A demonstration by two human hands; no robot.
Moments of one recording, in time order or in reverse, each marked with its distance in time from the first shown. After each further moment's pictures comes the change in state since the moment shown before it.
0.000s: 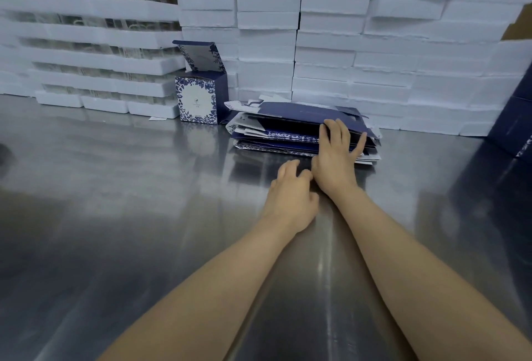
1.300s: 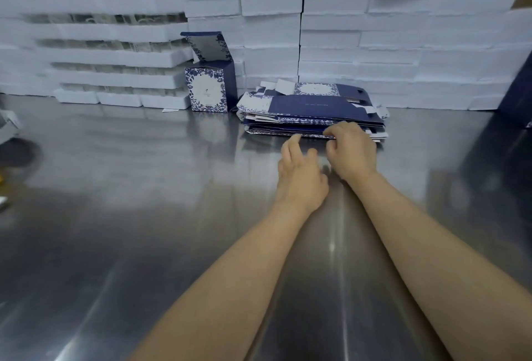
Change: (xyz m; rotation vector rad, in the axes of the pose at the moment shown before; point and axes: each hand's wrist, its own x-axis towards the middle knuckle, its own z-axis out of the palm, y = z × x) left_hand -0.018 0.010 -0.011 0.080 0.111 -0.023; right_hand -0.021 0.006 -0.019 0.167 -0.009 0.018
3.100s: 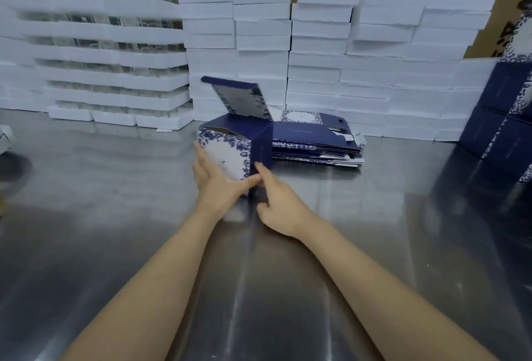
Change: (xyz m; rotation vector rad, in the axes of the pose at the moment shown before) left_hand -0.002 -0.099 -0.053 -0.488 0.232 -0.389; right_hand -0.062 -0.088 -0.019 0.467 -0.530 -0.176
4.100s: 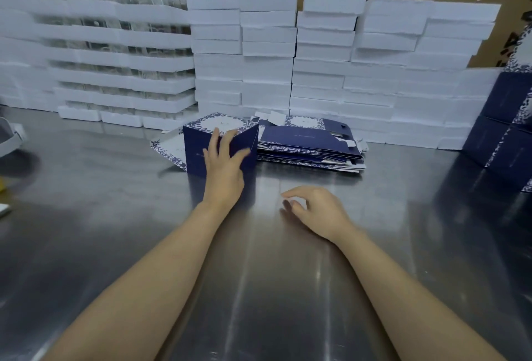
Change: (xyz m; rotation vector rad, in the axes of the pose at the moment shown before) left_hand 0.014 0.016 -0.001 0.437 0.065 0.516; right_hand -0.027 0.044 -0.035 -0.182 0.150 0.024
